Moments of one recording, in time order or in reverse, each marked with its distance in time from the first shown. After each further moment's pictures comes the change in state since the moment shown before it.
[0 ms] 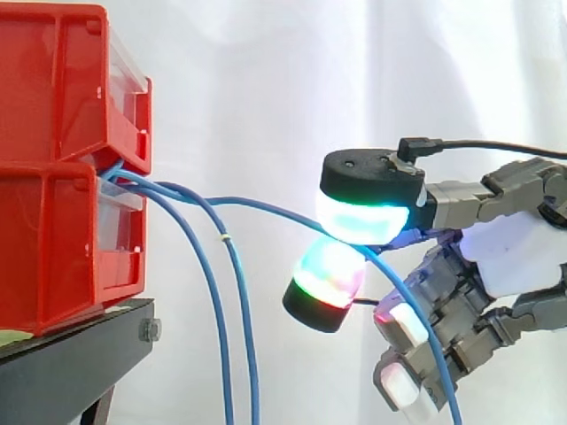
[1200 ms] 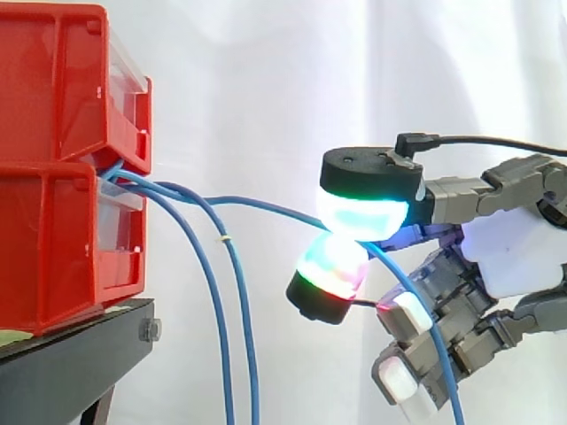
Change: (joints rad) arm 0.000 0.000 0.000 -0.006 0.000 0.060
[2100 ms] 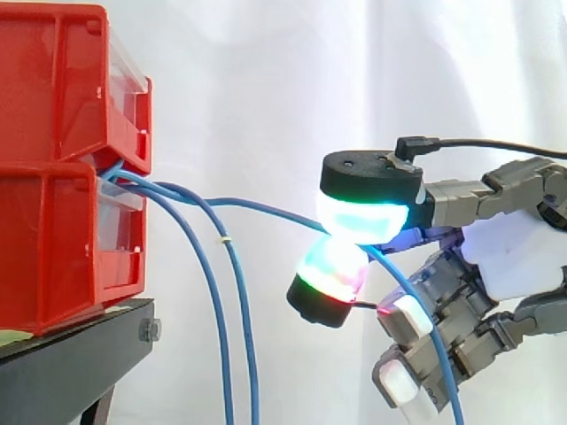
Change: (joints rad) arm 0.000 -0.001 -0.001 0.001 0.002 -0.002
